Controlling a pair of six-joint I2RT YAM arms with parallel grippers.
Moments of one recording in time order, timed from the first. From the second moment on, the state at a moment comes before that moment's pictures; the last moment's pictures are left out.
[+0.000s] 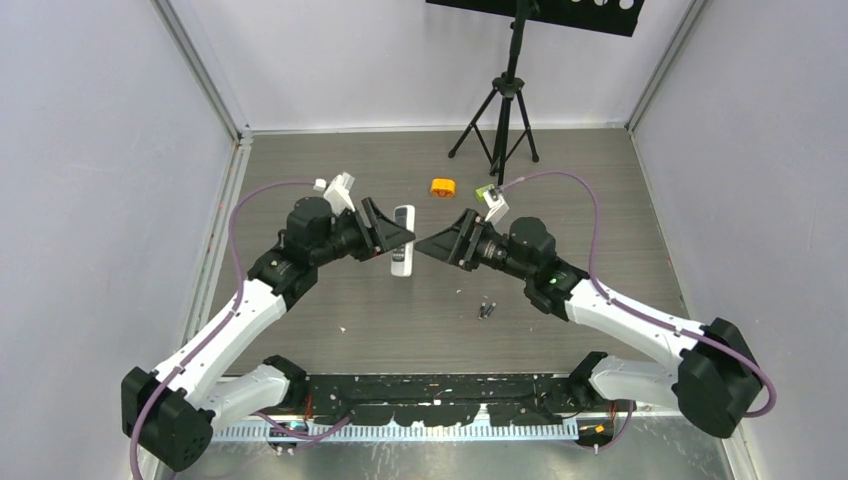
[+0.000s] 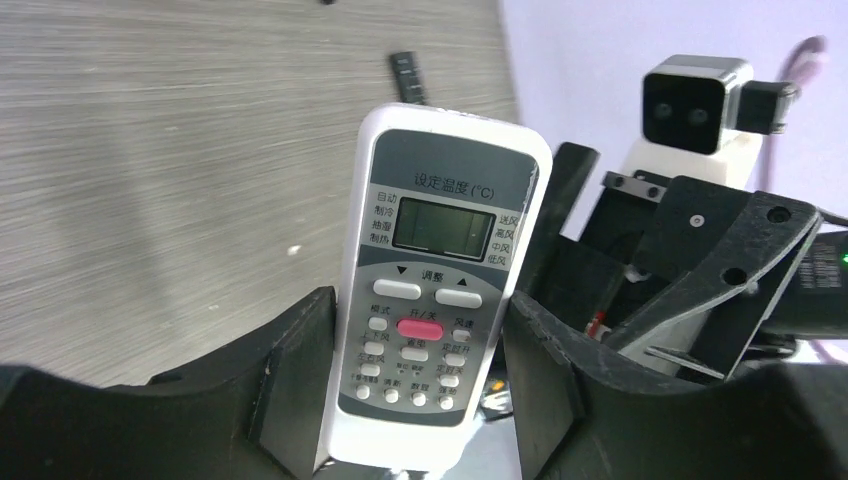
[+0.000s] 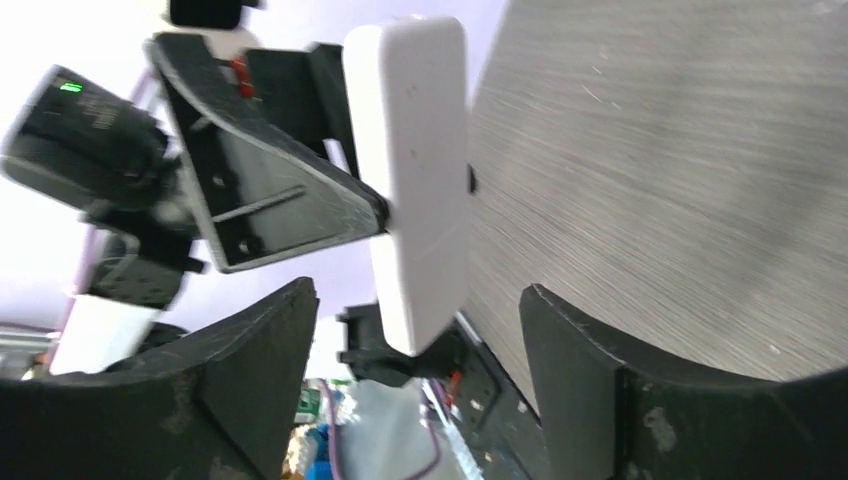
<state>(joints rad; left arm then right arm) -0.50 1.01 0.82 -0.20 0.33 -0.84 0.74 1.16 0.67 0.34 -0.30 1.03</state>
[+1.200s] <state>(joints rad) -0.50 0.98 0.80 0.13 0.50 -1.09 0.79 1.22 0.85 0.30 -0.35 0.90</state>
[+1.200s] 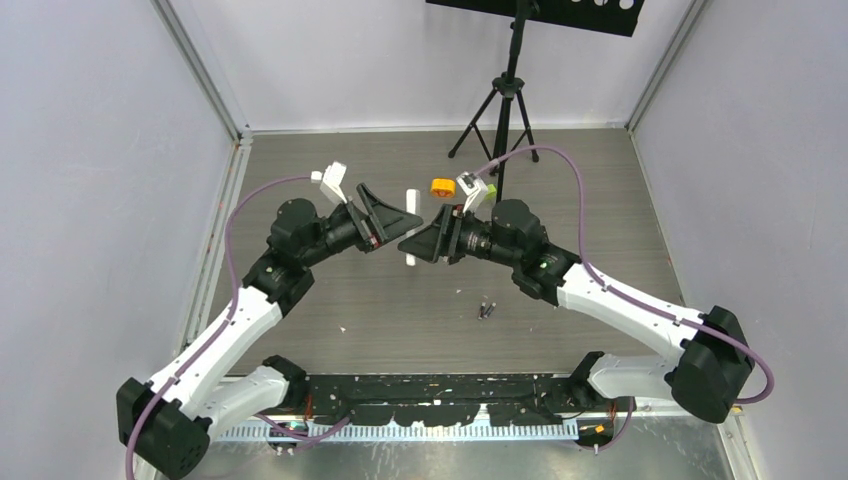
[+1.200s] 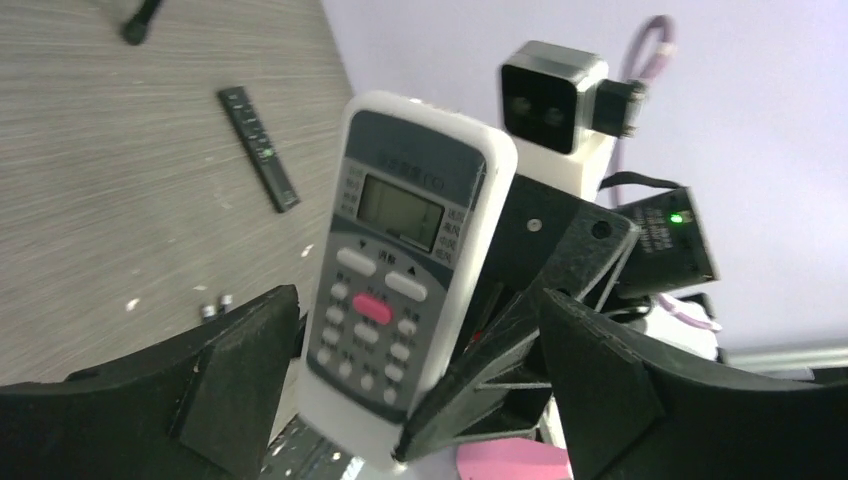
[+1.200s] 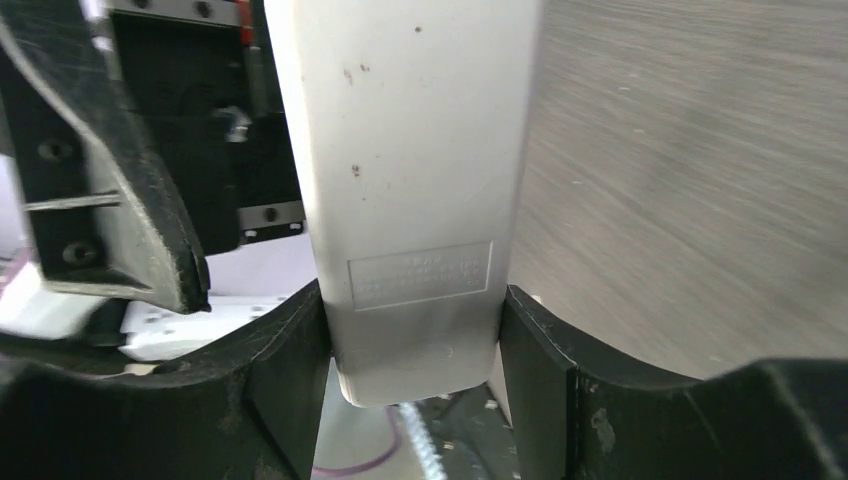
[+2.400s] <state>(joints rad) -0.45 1.08 0.77 -0.08 0.43 -0.95 0.95 1.29 1.05 -0.33 0.00 0.41</state>
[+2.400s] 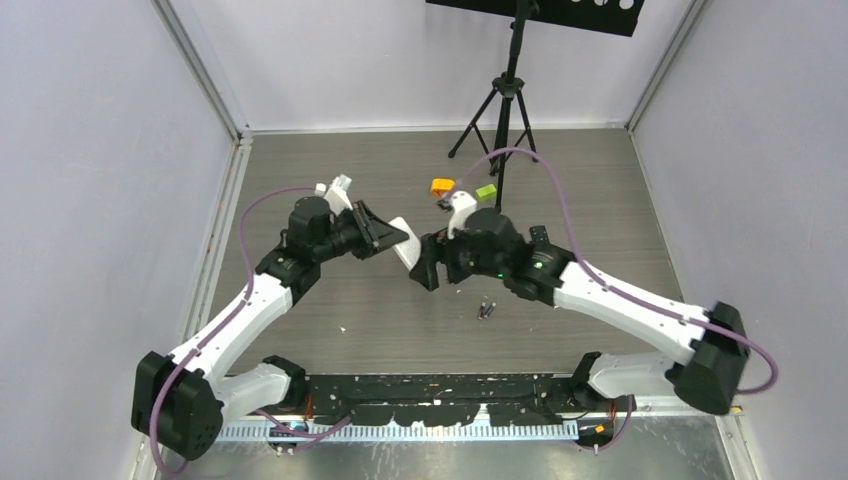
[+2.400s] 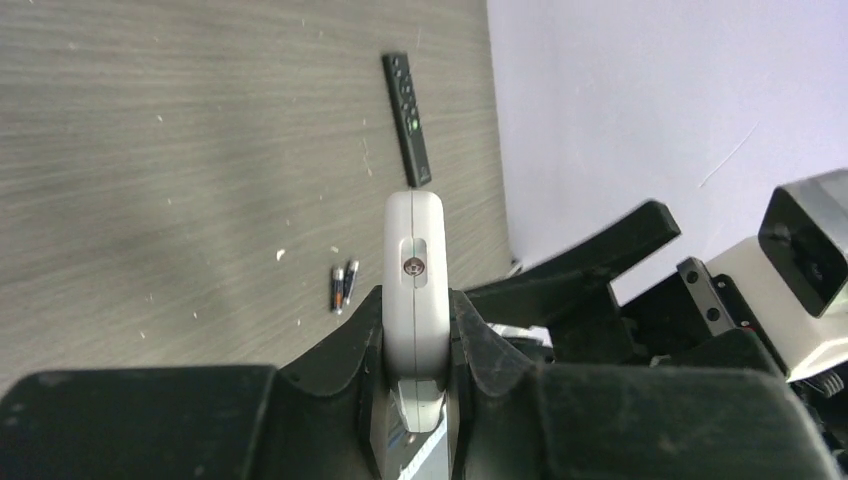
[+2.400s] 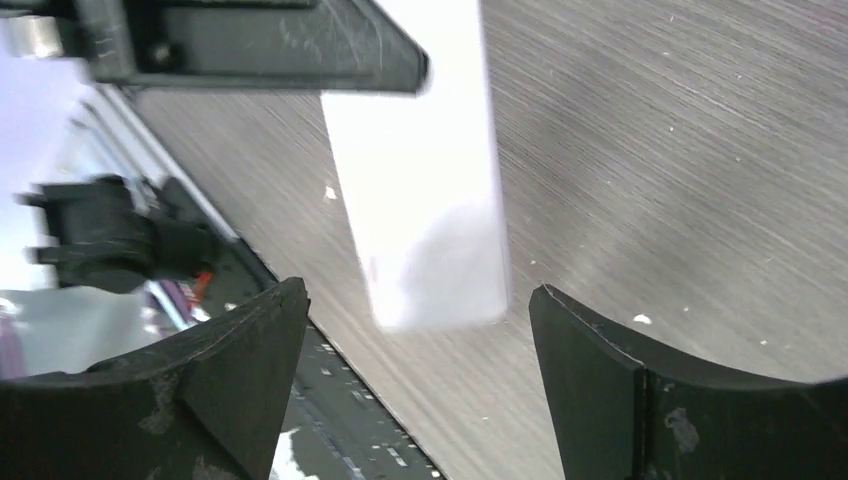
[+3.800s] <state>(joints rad) -0.33 0.92 0.62 0.44 0.50 -1.45 0.85 1.19 0.67 0.69 -0.06 1.29</state>
